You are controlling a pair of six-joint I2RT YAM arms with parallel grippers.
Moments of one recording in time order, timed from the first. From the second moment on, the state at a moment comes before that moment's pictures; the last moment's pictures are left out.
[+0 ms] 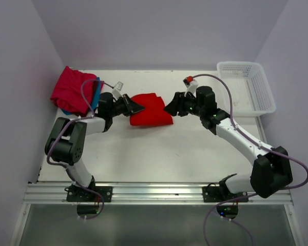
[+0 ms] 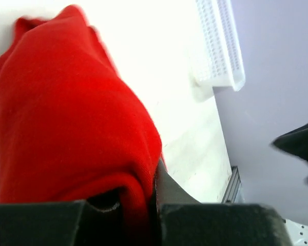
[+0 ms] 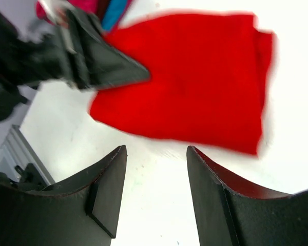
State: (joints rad) left arm -0.25 1.76 0.81 0.61 0.64 -0.82; right arm 0.46 1.37 1.00 -0.01 -0.36 0.44
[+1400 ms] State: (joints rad) left arm 0.37 2.01 1.61 0.20 0.49 -0.58; right arm 0.46 1.28 0.81 -0.24 -0.33 0.38
